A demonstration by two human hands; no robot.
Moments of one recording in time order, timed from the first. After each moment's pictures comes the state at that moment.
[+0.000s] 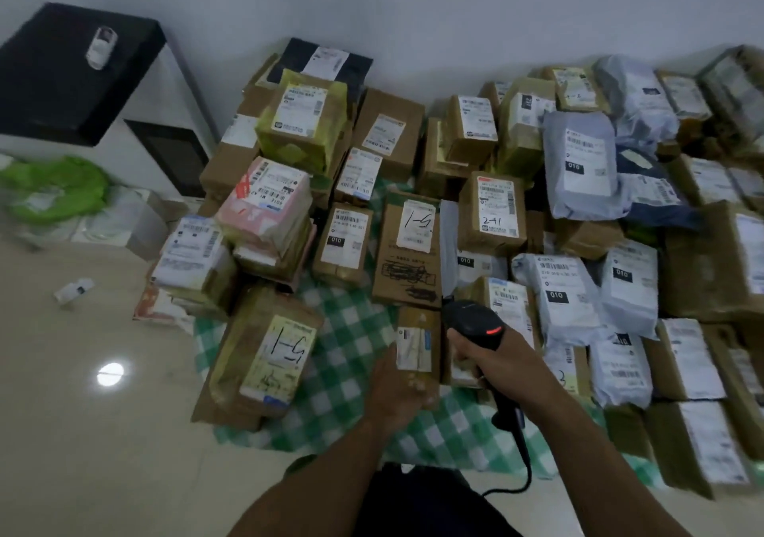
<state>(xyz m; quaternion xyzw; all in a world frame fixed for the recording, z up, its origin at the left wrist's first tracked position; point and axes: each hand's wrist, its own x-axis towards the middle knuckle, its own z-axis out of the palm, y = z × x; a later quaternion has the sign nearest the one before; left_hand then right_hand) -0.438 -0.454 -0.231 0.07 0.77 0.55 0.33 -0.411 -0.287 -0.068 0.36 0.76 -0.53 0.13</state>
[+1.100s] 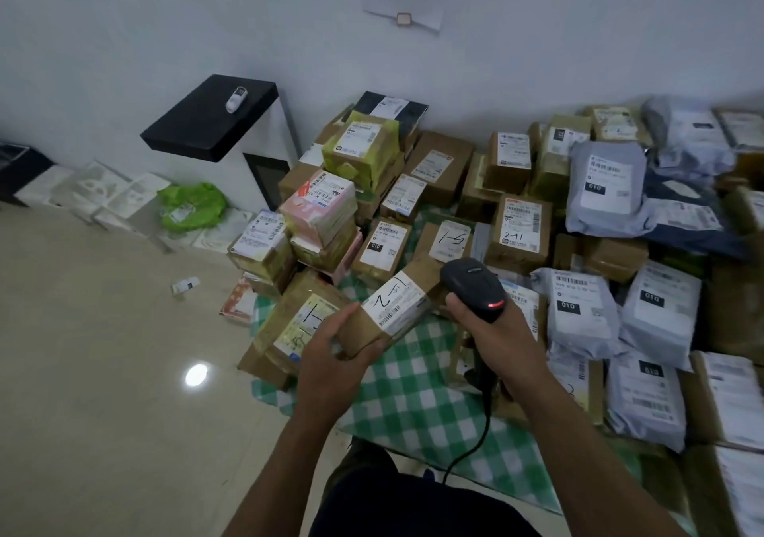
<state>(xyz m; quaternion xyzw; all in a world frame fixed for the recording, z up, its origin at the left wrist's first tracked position) -0.400 -0.519 -0.090 0.01 0.84 0.54 -0.01 -0.388 -0.286 -0.027 0.22 0.73 -0.65 0.01</state>
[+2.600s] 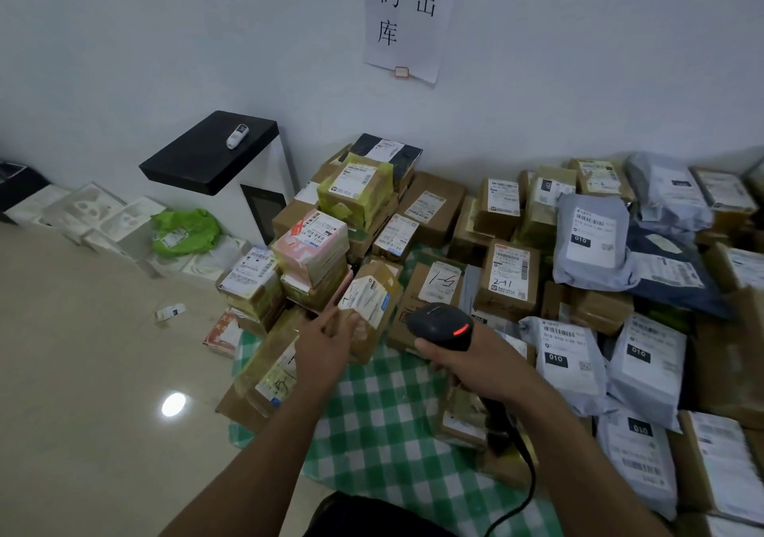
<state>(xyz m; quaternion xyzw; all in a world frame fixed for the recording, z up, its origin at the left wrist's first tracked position) -0.499 -0.491 -0.098 -0.16 0.86 0.49 0.03 -0.427 -0.267 0.006 0.11 0.81 -0.55 0.16</state>
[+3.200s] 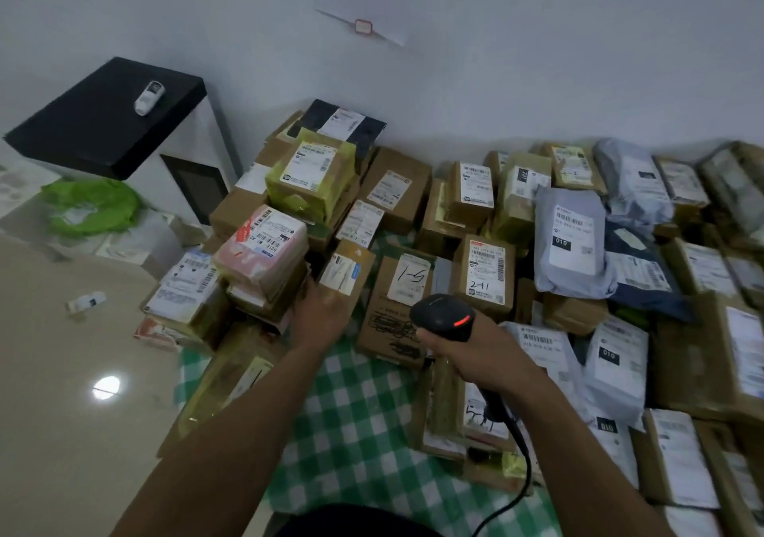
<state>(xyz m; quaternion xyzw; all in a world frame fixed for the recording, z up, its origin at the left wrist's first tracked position) -0.619 -0.454 -0.155 -0.11 0.89 0.41 0.17 -0.491 -0.245 -0.009 0.21 0.82 -0.51 0.16</state>
